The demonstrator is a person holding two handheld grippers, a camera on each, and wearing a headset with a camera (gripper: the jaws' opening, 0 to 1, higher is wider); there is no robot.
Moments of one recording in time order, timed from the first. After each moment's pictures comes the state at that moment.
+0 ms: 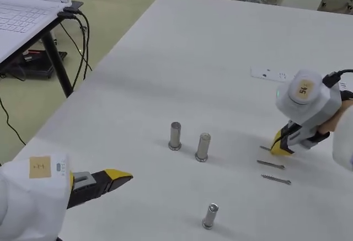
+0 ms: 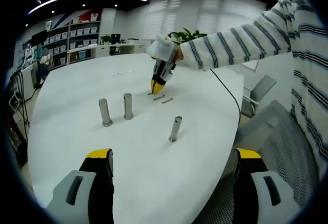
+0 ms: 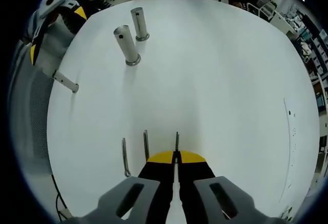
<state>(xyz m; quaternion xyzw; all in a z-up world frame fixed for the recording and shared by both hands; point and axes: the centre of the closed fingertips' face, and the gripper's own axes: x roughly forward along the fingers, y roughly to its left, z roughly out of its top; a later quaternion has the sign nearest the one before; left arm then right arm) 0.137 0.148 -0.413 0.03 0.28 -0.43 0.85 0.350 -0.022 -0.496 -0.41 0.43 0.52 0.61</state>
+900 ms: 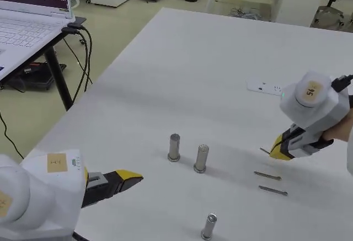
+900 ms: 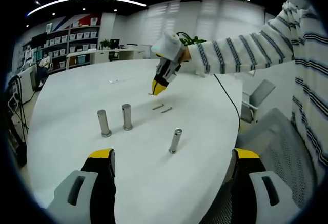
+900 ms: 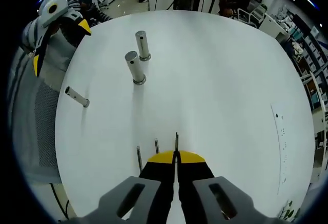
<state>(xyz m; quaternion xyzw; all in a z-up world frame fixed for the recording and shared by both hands) 0.151 0.143 -0.404 0.02 0.26 -0.44 0.86 0.337 -0.012 -0.452 -0.39 0.40 0.52 0.64</state>
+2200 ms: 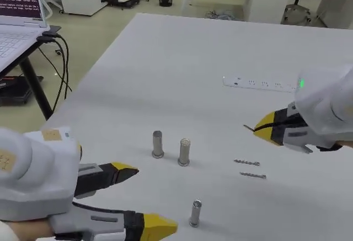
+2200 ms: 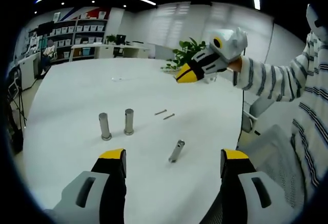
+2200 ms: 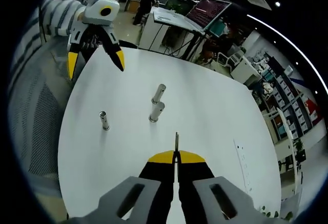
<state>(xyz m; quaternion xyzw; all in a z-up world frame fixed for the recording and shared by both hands) 0.170 0.136 -0.391 -0.03 0.28 -0.43 0.86 0.278 0.006 -0.358 -0.43 0.19 0.49 0.74</state>
